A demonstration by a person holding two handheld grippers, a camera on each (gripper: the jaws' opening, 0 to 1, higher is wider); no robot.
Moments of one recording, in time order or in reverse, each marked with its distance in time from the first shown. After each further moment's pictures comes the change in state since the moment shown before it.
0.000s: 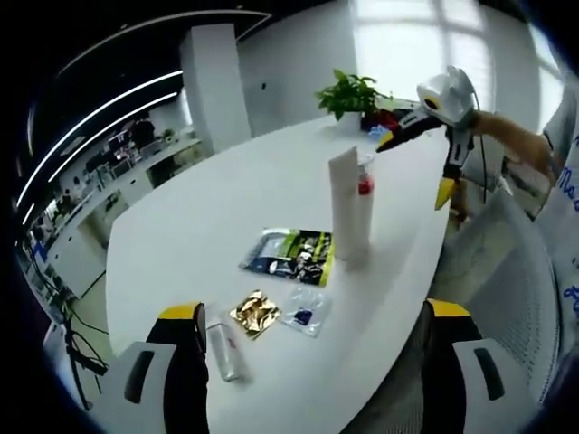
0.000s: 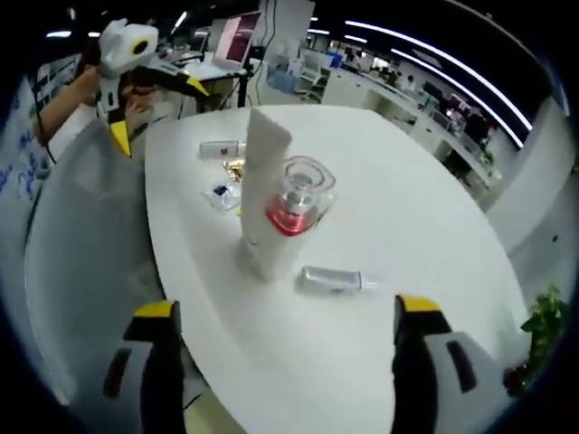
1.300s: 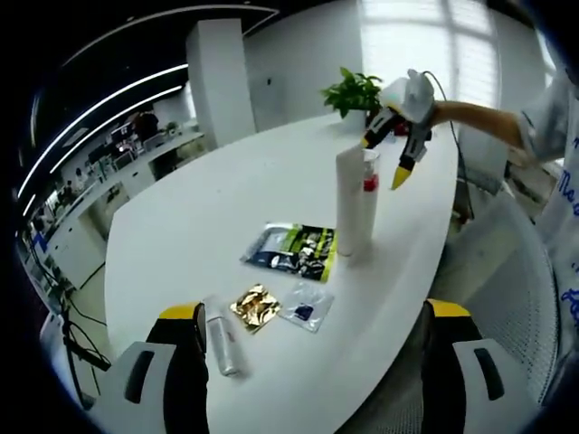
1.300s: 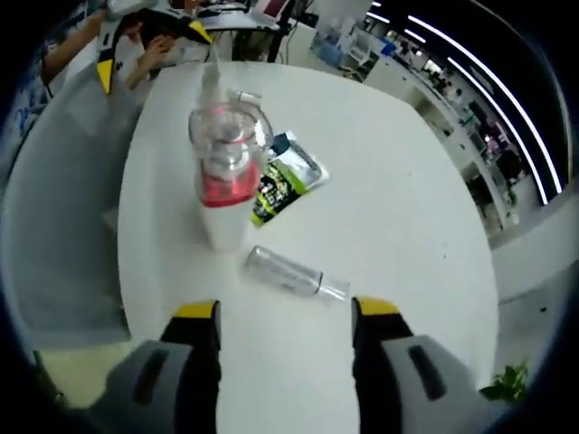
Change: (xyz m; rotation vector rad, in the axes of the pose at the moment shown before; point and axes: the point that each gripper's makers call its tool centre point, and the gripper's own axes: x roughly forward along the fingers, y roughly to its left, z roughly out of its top) left arm -0.001 0.003 -0.006 -0.032 0.015 0.004; right arm 0.044 -0.056 -0.014 -0.259 0.166 0.085
